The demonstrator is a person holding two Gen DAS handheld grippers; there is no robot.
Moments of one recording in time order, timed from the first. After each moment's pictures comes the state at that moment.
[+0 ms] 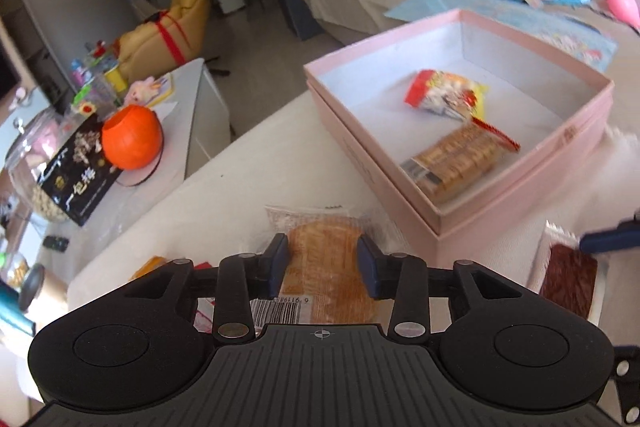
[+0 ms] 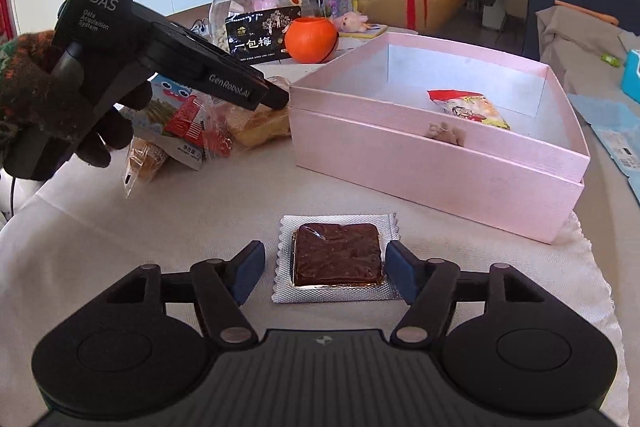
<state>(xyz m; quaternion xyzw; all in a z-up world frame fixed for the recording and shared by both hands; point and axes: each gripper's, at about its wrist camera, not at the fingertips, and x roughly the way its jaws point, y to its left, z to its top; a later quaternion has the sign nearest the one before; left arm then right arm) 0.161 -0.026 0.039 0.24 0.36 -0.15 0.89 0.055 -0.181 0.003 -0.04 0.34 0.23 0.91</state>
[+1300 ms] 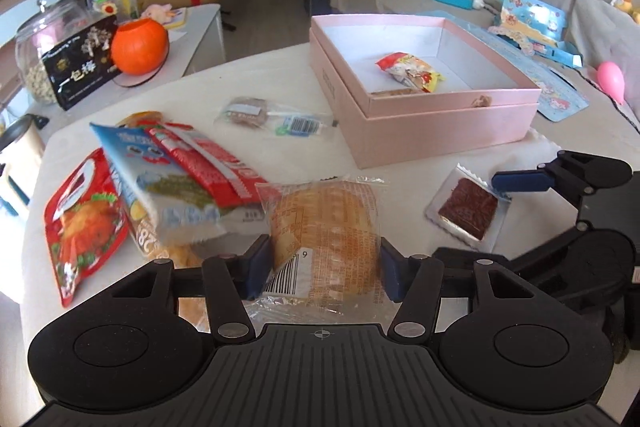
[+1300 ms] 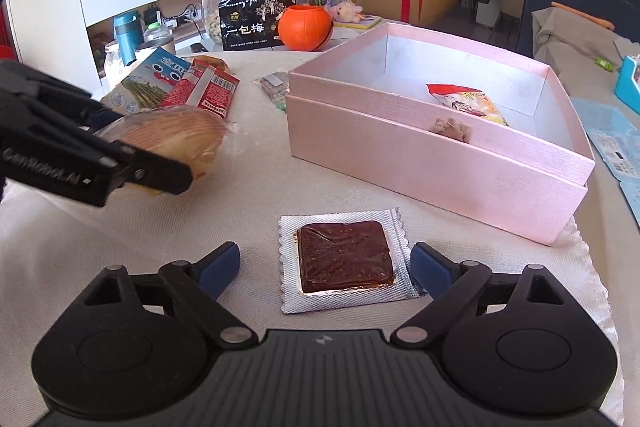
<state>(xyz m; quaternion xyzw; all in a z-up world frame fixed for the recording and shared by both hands) 0.053 0.018 0.040 0.06 0.40 -0.14 0.91 0.057 -0.169 -0.001 -0.06 0.35 0.20 0.91</state>
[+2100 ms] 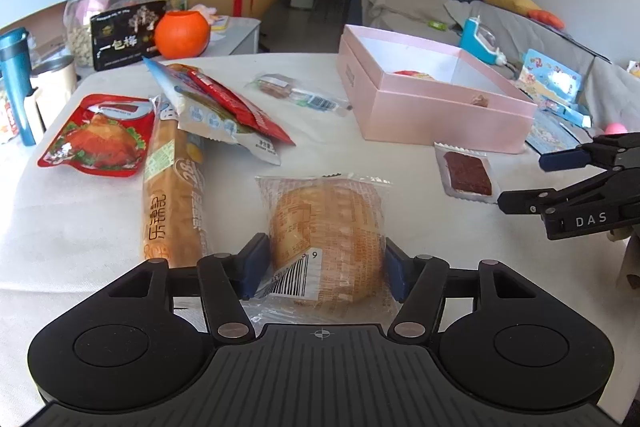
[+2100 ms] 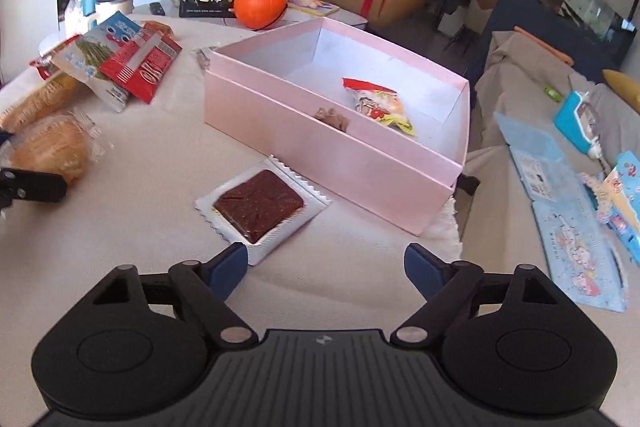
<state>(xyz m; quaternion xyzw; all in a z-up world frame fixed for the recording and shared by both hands) -0.004 0.028 0.010 -0.03 0.34 -0.10 0.93 0.041 -0.205 0.021 -0.15 0.36 0.14 0.91</state>
